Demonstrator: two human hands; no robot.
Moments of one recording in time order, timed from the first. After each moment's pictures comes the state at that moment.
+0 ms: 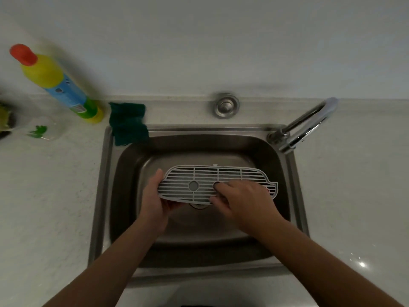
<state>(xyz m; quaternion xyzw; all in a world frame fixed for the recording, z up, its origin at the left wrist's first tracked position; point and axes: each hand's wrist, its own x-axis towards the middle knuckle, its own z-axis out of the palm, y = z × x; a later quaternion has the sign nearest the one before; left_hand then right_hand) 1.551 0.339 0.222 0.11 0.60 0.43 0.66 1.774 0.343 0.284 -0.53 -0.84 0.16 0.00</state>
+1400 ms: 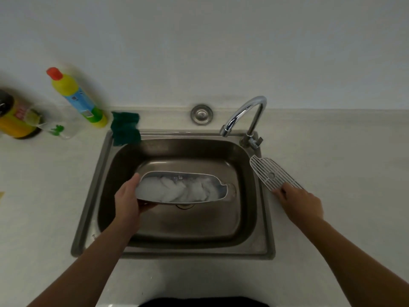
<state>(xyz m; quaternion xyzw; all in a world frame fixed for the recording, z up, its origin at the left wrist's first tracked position) 1.584 0.271 0.243 0.13 0.69 0.51 0.49 2.028 0.298 0.213 -0.74 -0.67 0.06 -0.06</state>
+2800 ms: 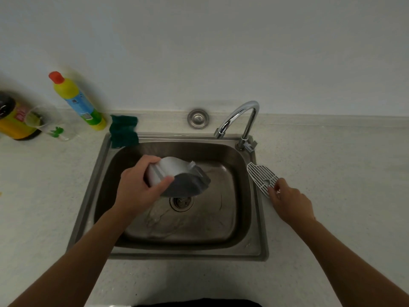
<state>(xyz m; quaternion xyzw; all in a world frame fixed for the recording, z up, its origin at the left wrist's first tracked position) 1.602 0.292 0.316 0.71 0.59 0.36 0.17 2.020 0.302 0.223 -0.76 -0.64 0.14 0.02</state>
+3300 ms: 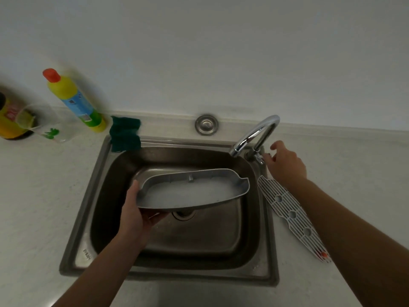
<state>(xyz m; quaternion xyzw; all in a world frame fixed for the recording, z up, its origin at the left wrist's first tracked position) 1.602 0.293 0.261 0.00 0.61 0.55 0.57 1.963 0.451 0.265 -0.75 -0.63 0.15 0.08</state>
